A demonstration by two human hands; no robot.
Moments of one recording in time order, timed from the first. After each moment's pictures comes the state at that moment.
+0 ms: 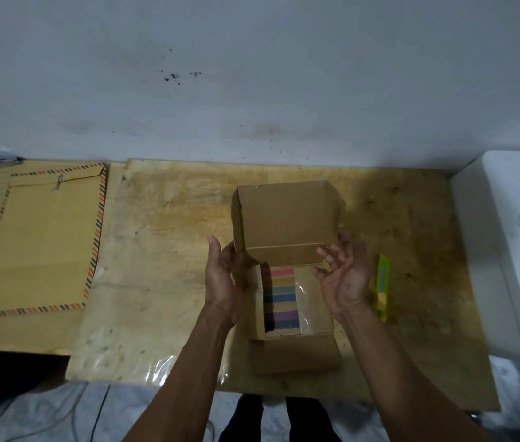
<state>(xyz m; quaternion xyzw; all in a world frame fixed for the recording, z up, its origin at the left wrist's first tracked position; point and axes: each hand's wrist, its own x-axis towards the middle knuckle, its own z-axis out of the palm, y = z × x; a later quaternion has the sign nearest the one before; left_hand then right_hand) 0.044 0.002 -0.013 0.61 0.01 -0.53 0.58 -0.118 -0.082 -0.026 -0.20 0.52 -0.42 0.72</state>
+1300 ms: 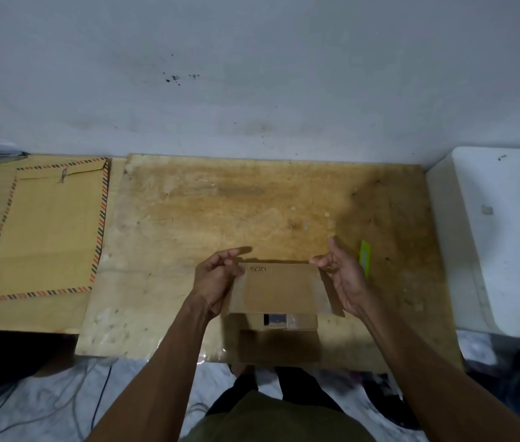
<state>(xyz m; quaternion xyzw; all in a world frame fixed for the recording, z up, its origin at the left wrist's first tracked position) 0.054 0.037 -0.006 0.63 -0.02 -0.58 0.51 -0.168 -0.070 -0.009 -0.34 0.59 -0.21 0.70</state>
